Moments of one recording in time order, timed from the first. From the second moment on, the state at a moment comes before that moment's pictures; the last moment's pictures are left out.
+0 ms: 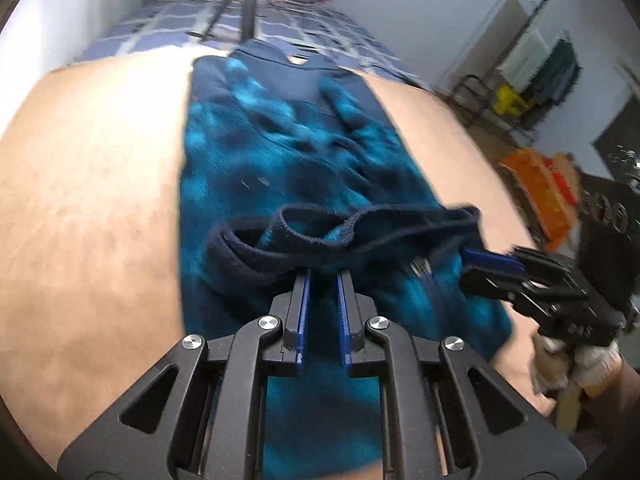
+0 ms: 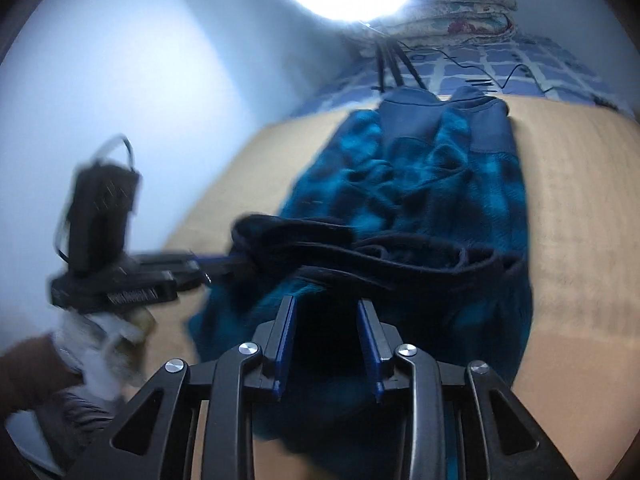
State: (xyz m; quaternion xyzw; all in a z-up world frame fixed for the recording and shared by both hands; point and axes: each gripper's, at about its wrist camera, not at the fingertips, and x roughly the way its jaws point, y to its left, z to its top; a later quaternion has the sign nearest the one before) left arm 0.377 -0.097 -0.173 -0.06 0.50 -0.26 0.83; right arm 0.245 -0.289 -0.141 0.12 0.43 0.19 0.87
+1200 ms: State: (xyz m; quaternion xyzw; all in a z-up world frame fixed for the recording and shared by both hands) left arm 0.318 -0.001 -0.216 -0.16 0.57 -0.23 0.77; right arm 0.166 -0.345 -0.201 0.17 0.53 0.13 0.82
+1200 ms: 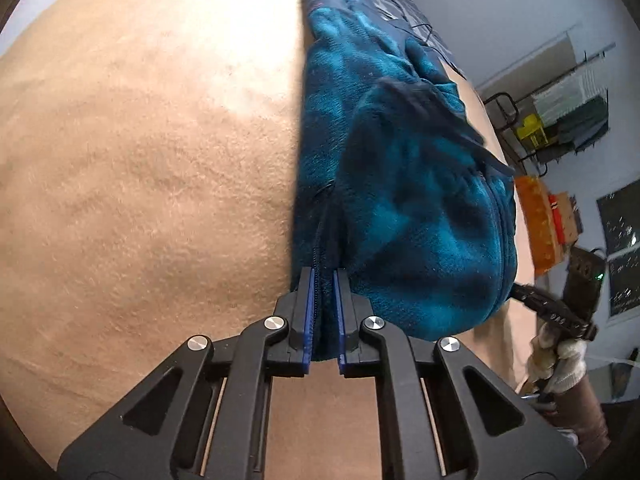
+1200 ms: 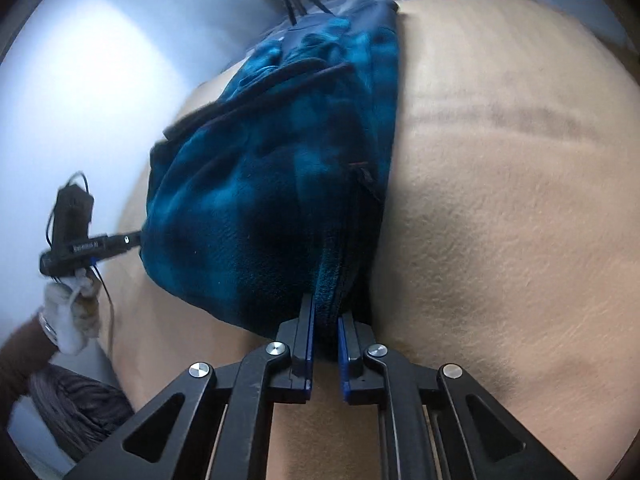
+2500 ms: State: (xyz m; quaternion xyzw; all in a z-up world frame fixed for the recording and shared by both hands) left arm 0.475 -0.028 -0.152 -0.13 0.49 -0.22 0.83; right arm 0.292 -0.366 -0.113 0.10 0.44 0.09 0.89
